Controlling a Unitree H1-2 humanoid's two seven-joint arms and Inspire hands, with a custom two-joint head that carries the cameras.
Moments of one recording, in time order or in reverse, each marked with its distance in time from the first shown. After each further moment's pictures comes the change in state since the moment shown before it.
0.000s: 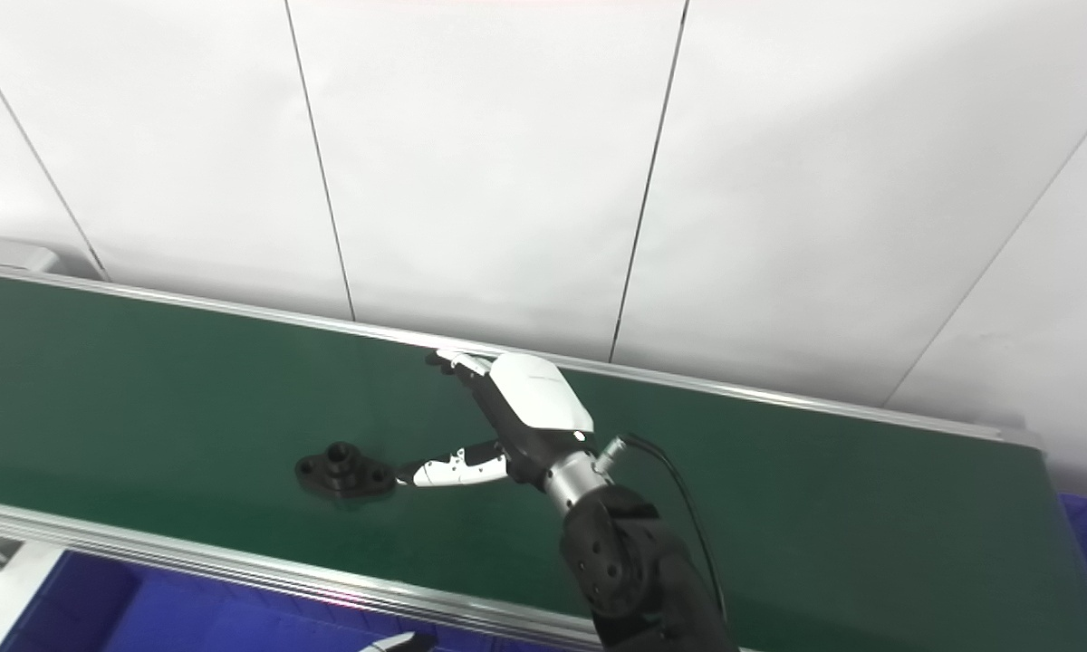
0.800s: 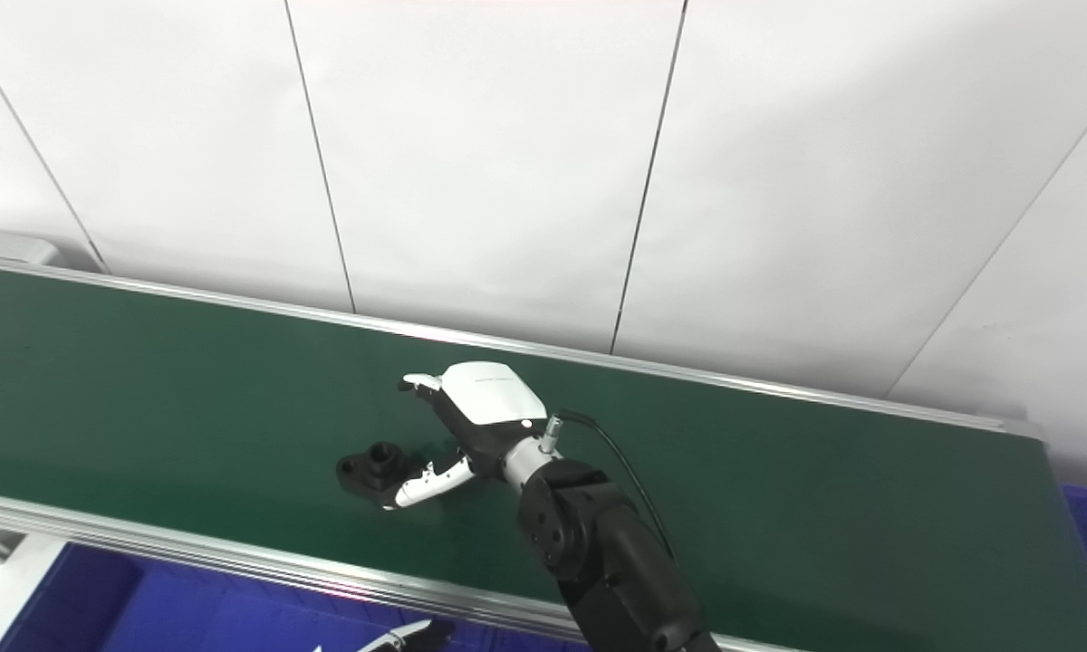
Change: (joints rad) left arm -0.001 -0.029 0.007 -0.019 -0.018 0.000 -0.035; right arm -0.108 0.023 0.126 0.190 -0.088 0.005 0.012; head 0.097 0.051
